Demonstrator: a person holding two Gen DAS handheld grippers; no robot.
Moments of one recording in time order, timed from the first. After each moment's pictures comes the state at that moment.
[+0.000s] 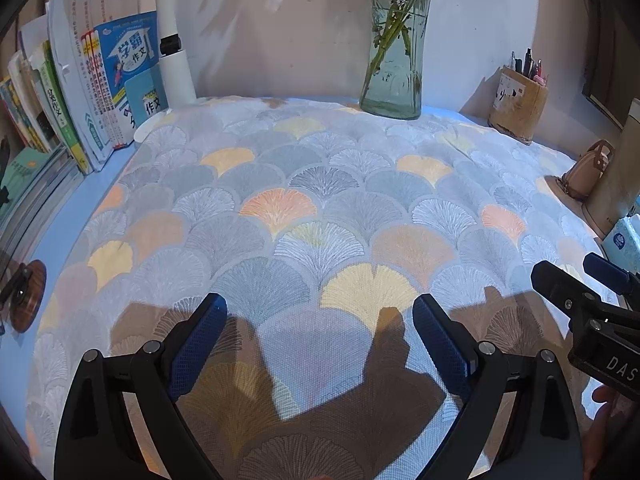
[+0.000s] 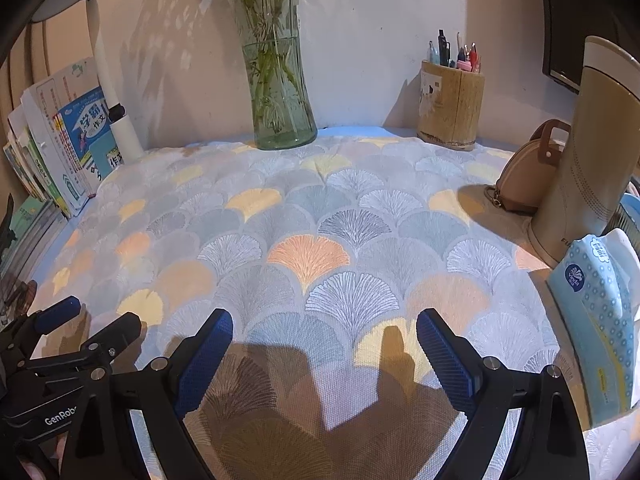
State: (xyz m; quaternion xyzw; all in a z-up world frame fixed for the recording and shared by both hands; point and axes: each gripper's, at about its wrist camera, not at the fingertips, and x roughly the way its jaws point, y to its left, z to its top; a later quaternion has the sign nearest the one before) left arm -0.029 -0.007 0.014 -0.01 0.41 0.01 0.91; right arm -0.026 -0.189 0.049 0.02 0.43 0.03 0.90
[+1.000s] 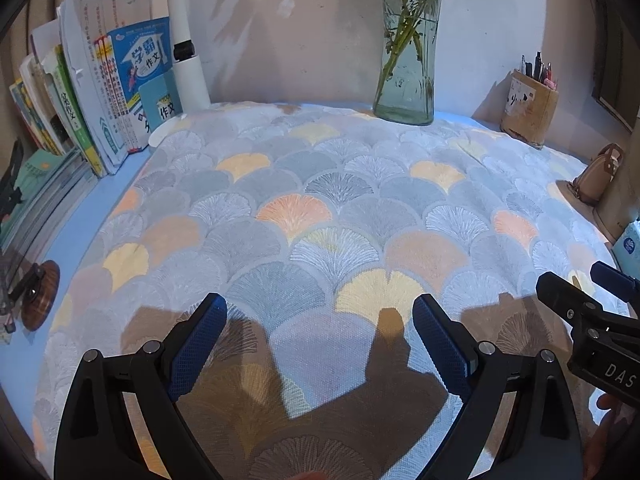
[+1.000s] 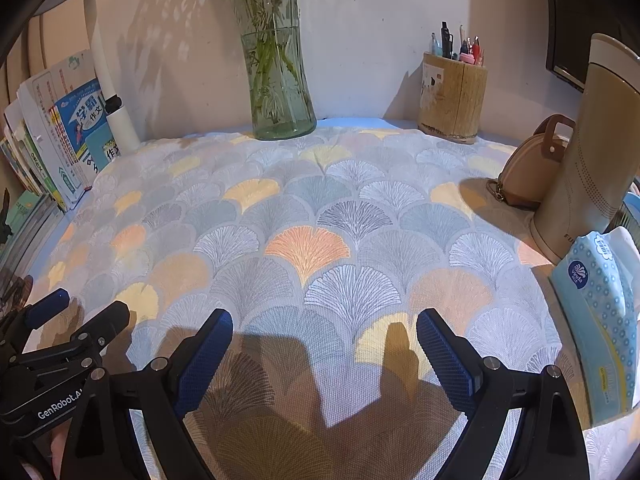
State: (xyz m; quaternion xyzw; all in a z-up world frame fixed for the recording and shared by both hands) left arm -0.032 -0.006 0.017 0.00 0.40 0.04 0.91; right arm -0.022 -0.188 0.044 0.01 0.45 0.03 0.89
